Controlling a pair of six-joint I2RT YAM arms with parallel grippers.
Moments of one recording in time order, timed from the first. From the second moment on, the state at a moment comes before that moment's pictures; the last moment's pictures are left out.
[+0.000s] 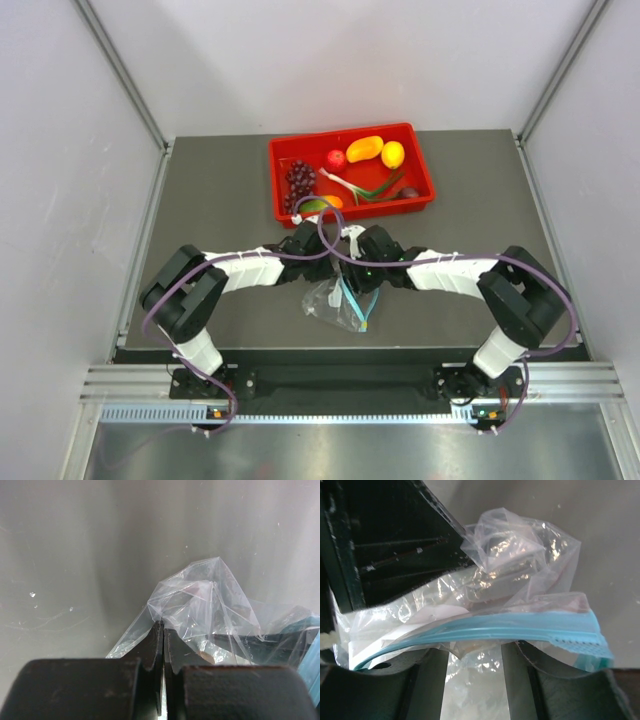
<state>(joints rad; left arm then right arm) -0.72 1.69 0.85 -0.02 0.04 -0.84 0.78 1.62 0.81 -0.09 -0.19 0.26</state>
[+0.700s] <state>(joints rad) -0.71 1.69 0.85 -0.02 0.04 -0.85 0.81 1.64 0.83 -0.09 -0.09 0.25</state>
